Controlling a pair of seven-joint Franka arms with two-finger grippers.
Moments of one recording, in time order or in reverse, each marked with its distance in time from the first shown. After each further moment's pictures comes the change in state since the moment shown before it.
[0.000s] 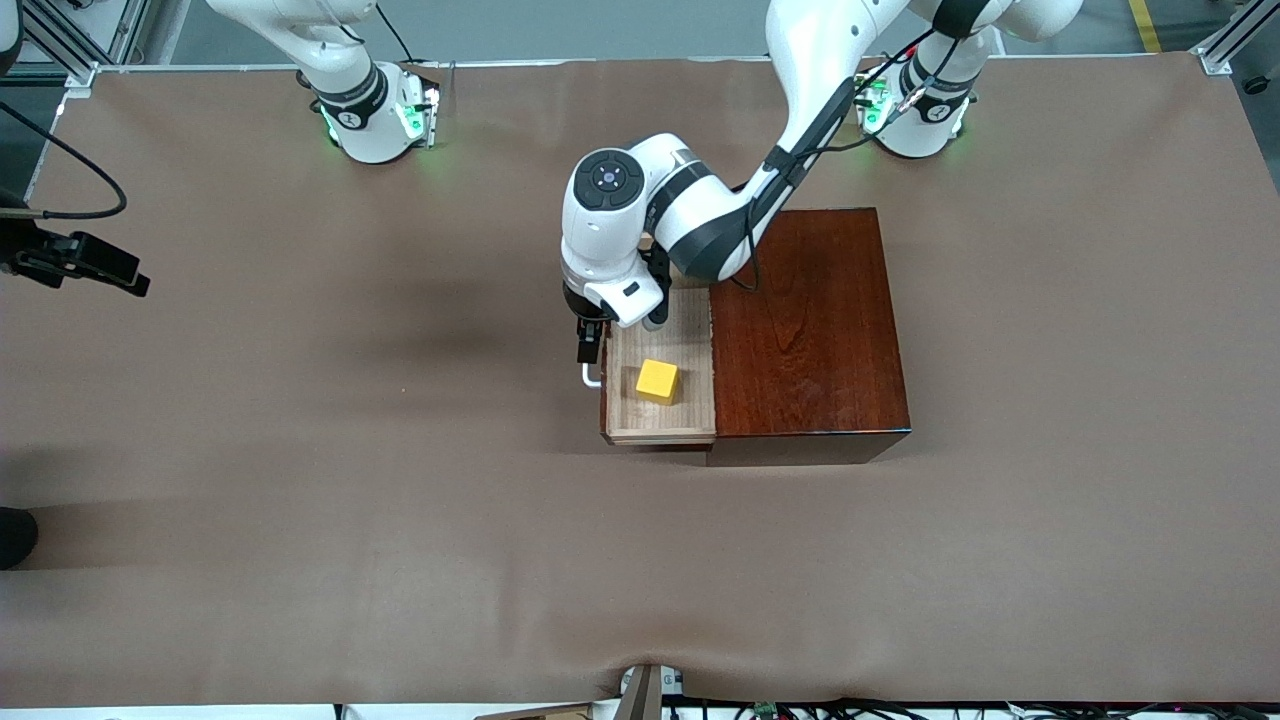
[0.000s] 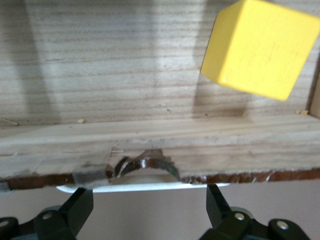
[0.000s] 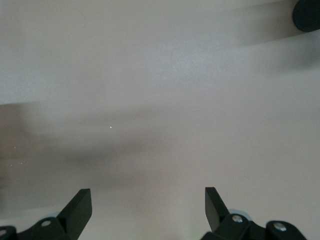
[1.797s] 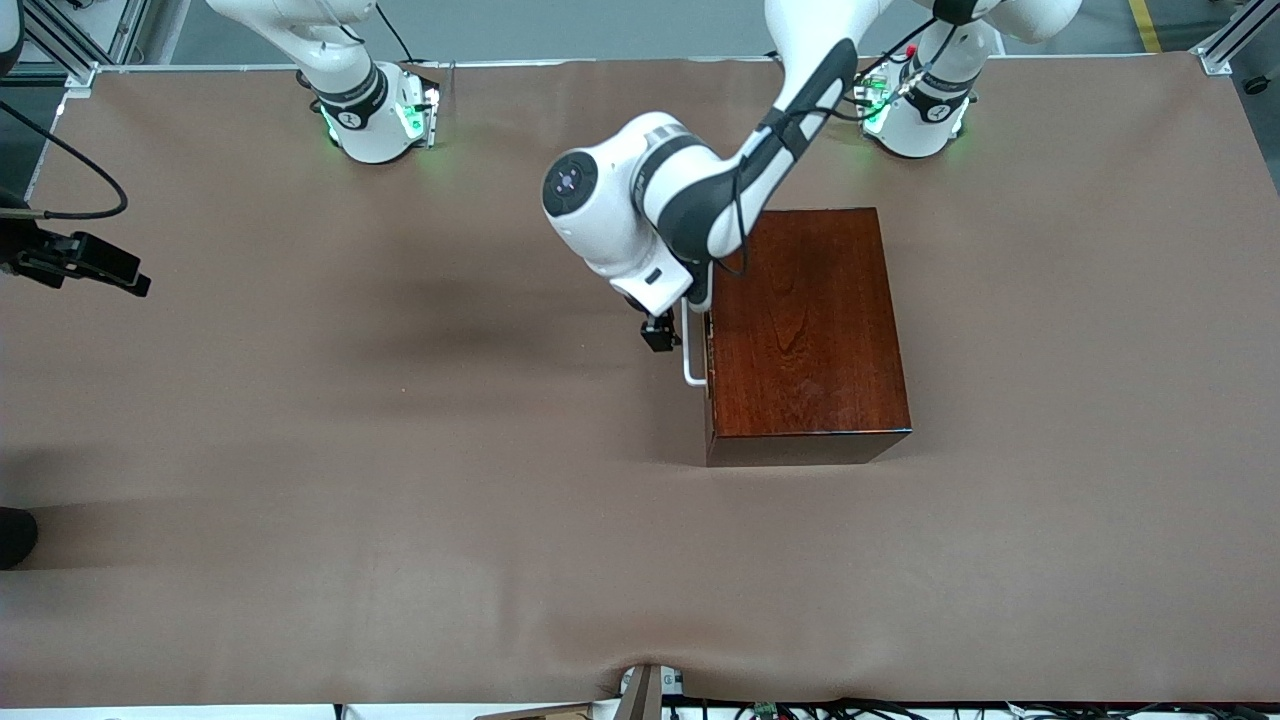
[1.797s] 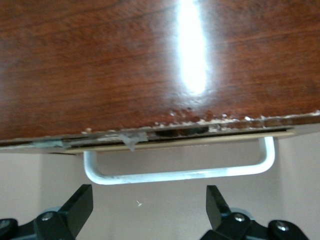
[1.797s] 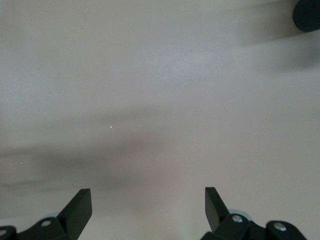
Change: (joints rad) left arm -0.072 -0.030 0.077 0.046 0.232 -0.506 -0.045; right arm 0.000 0.000 0.002 -0.001 0.000 0.000 0.000
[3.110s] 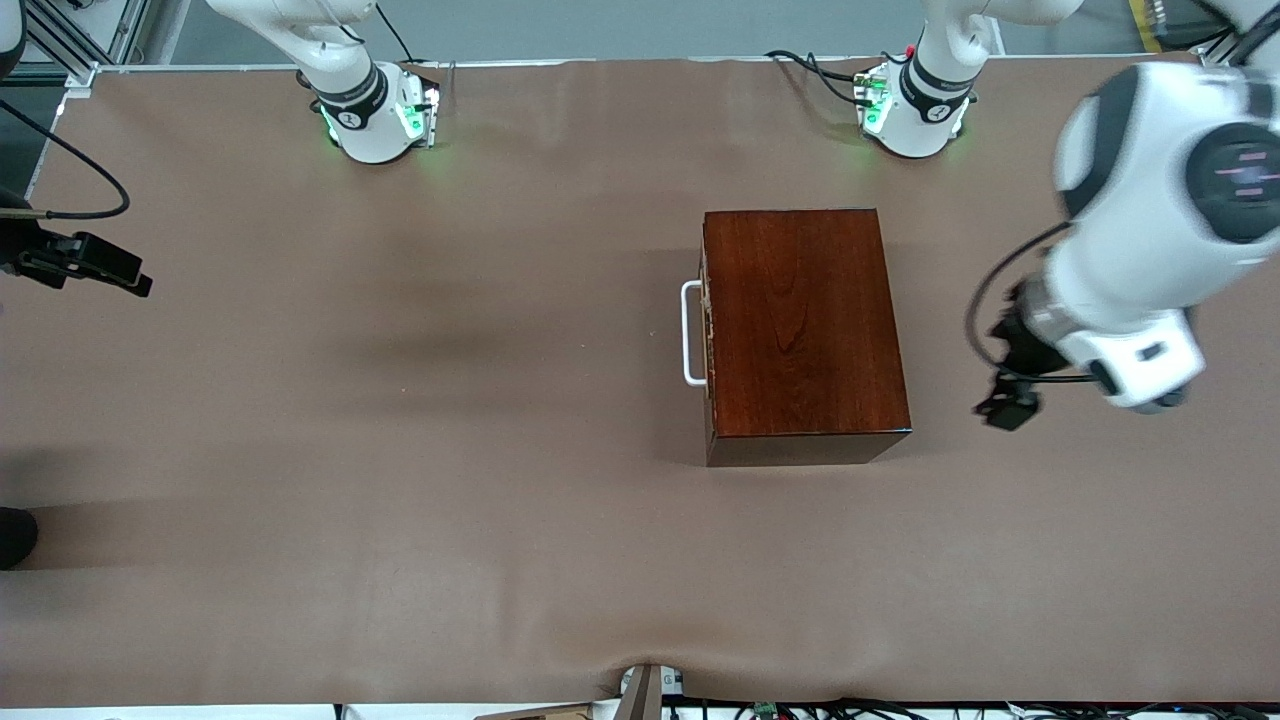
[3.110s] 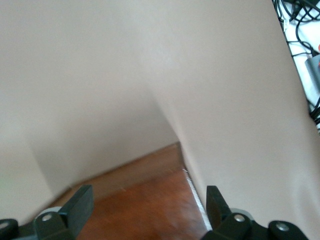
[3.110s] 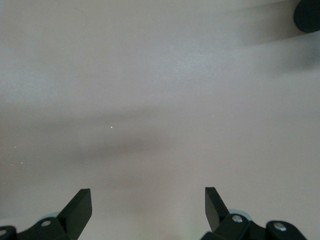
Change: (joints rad) left arm 0.579 -0.417 0.132 -0.108 -0.208 -0.038 1.140; right arm 0.000 0.000 0.003 0.000 0.000 0.002 0.000
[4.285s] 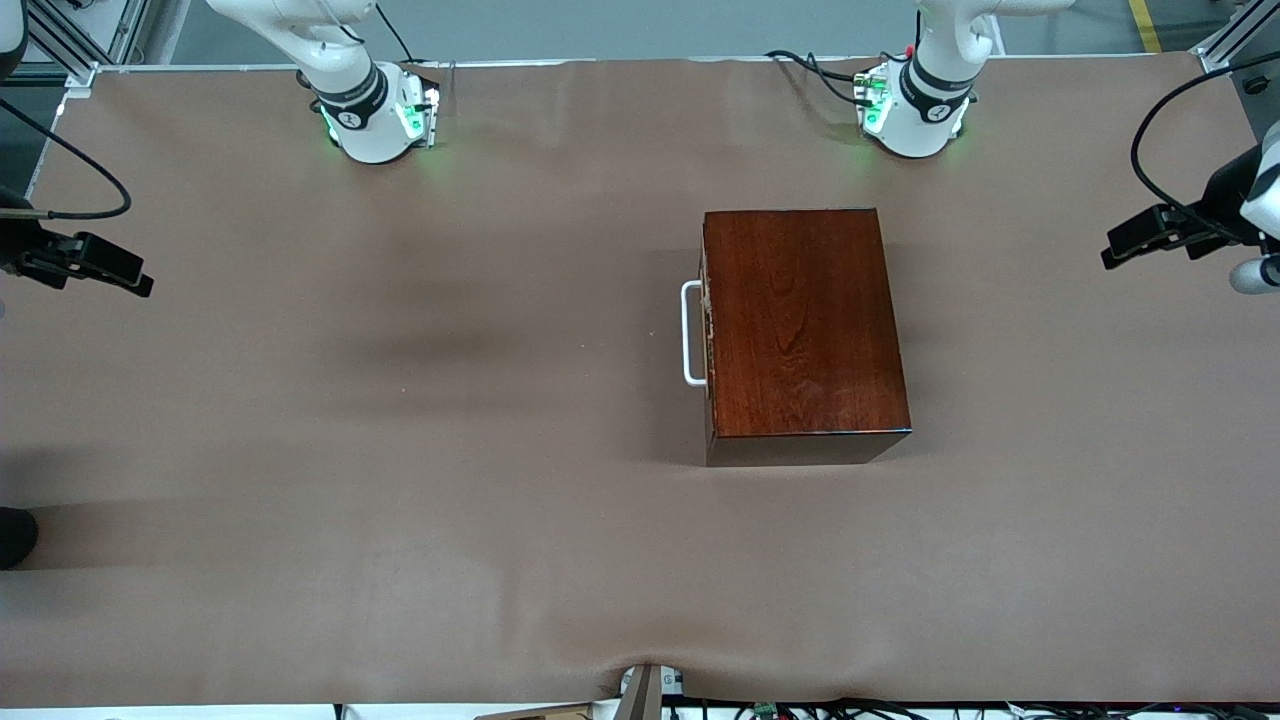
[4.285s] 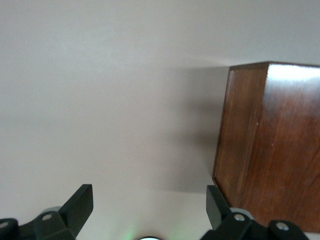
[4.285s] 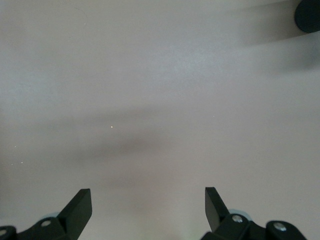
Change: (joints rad) left arm 0.217 -0.320 -0.010 -0.281 -0.037 -0.094 1.265; right arm 0.000 0.000 0.002 -0.001 0.000 0.000 0.000
